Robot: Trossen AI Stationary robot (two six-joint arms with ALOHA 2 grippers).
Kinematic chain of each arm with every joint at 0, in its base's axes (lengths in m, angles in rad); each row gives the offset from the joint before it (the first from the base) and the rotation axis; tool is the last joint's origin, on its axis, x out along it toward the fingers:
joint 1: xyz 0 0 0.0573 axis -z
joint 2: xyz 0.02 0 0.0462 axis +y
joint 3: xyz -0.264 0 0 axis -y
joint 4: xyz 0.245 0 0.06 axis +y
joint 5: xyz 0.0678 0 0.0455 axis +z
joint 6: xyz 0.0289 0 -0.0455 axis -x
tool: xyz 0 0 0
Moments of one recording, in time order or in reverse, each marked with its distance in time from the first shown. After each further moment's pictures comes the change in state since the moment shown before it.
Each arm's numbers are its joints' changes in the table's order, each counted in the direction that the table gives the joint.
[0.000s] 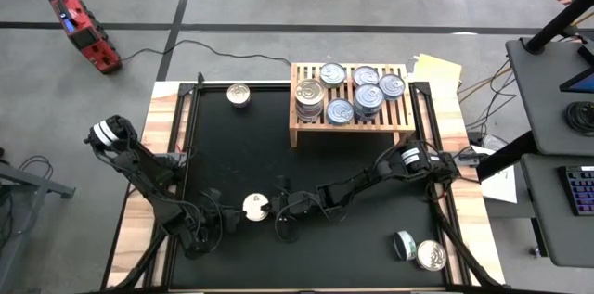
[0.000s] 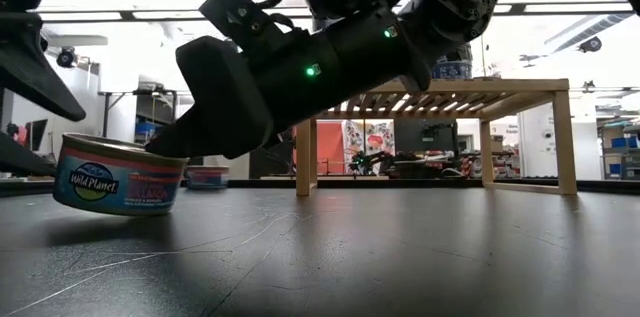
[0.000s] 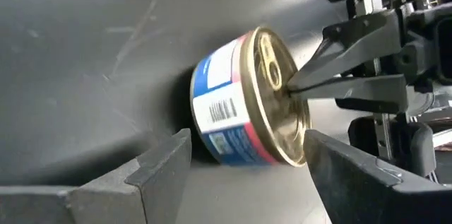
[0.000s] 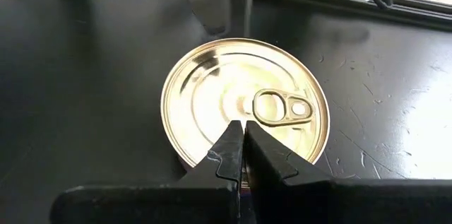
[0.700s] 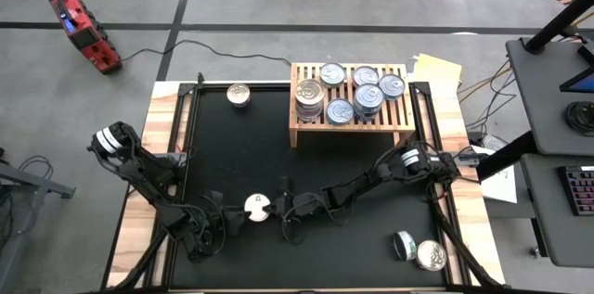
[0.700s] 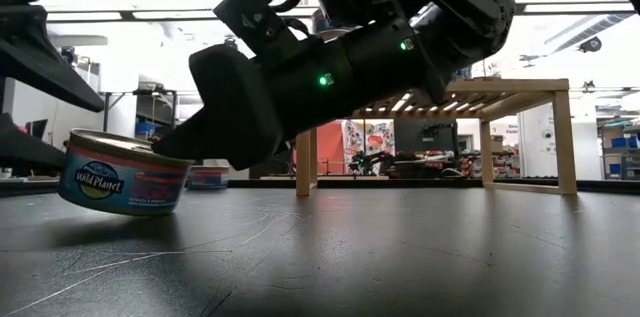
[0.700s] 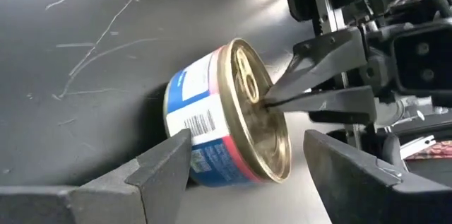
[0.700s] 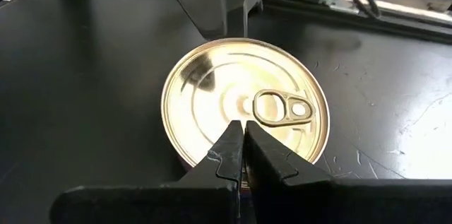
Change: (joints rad) left arm -0.007 0.083 0.000 -0.143 0.121 -0.069; right arm -0.012 0.011 -0.062 -0.133 -0.029 0.024
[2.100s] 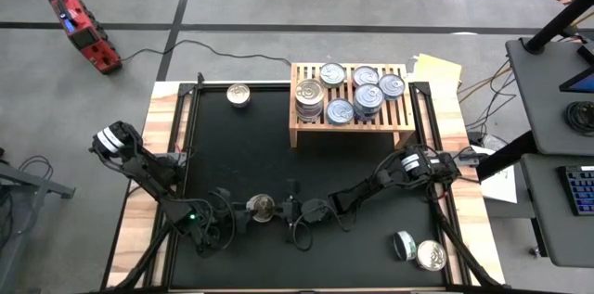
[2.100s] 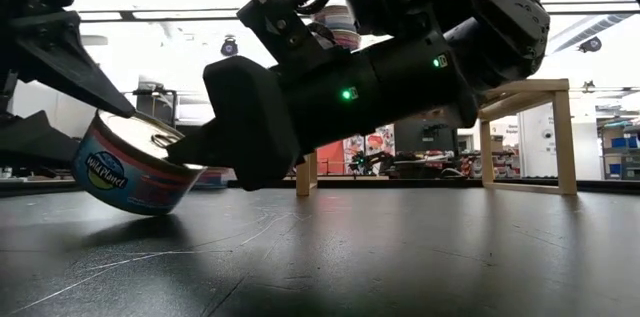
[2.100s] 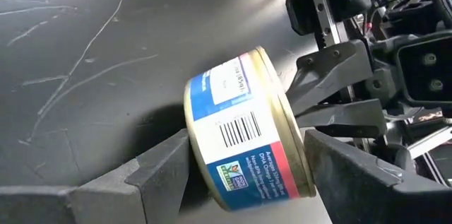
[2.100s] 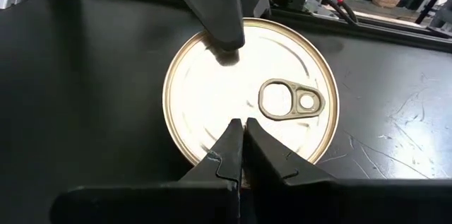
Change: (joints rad) left arm -0.089 0.002 0.000 -0.093 -0.052 -0.215; right arm -0.035 0.026 -0.079 -0.150 -0.103 -0.016
